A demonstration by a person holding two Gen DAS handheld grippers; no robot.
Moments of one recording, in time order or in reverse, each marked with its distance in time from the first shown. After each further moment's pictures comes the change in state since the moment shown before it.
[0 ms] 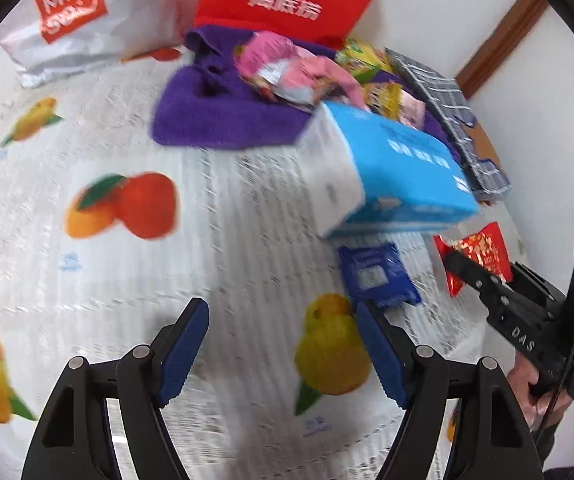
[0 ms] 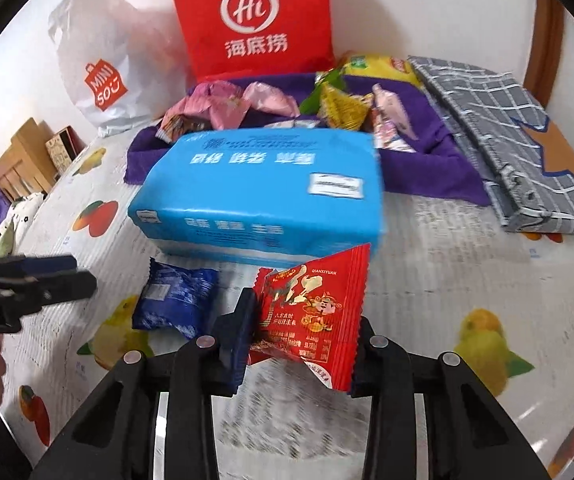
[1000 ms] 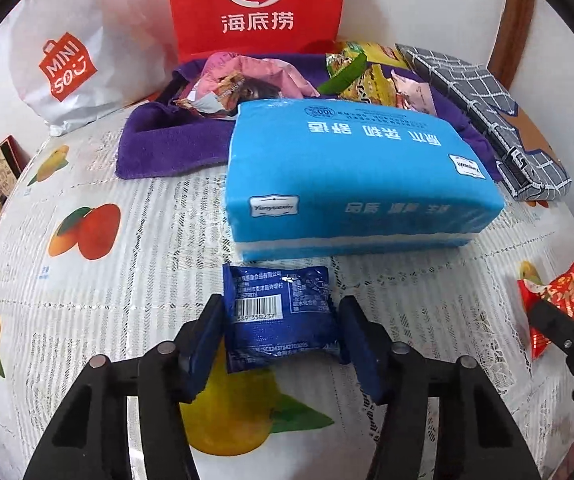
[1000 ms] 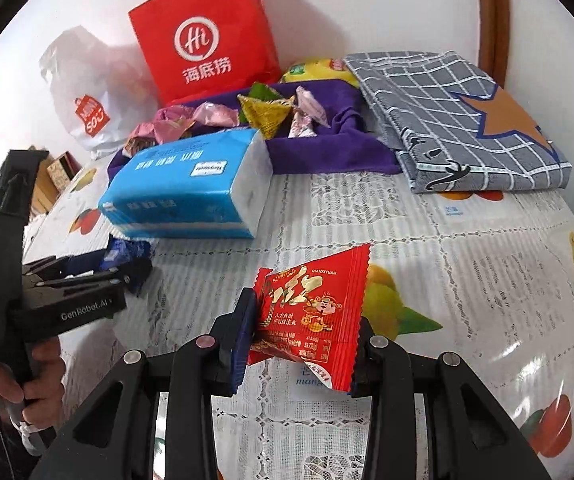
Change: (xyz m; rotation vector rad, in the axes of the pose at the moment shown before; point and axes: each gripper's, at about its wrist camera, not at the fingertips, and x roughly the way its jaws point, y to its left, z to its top) left arm 0.046 -0.096 -0.001 0.025 -0.148 0.356; right arm -0.029 -0.075 -0.029 0.046 -0.021 0.044
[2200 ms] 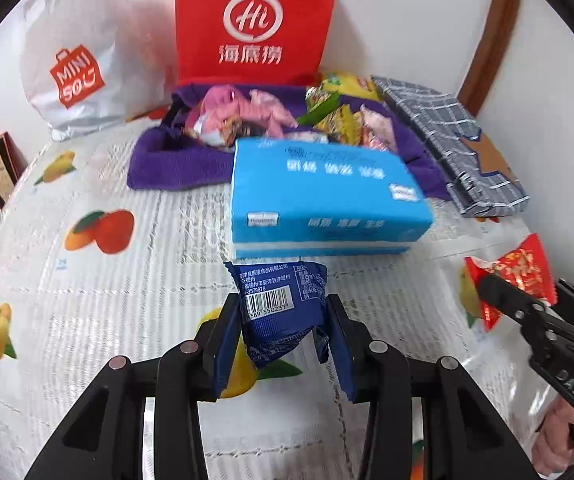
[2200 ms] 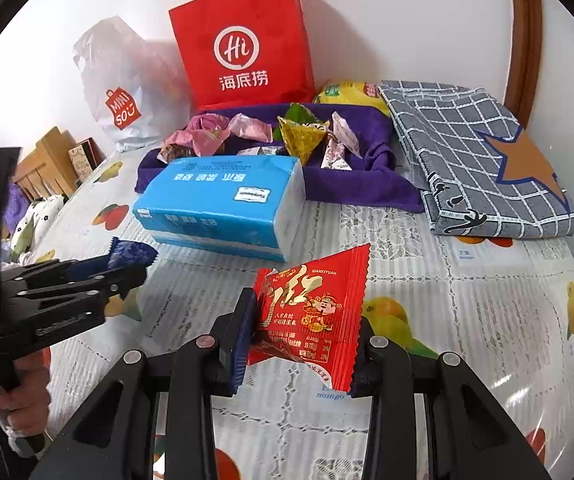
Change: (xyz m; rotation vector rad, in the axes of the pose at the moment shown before) left arm -0.059 0.013 -0.005 -0.021 -0.052 -0.119; right arm -0.029 0.021 0.015 -0.084 -0.047 0.024
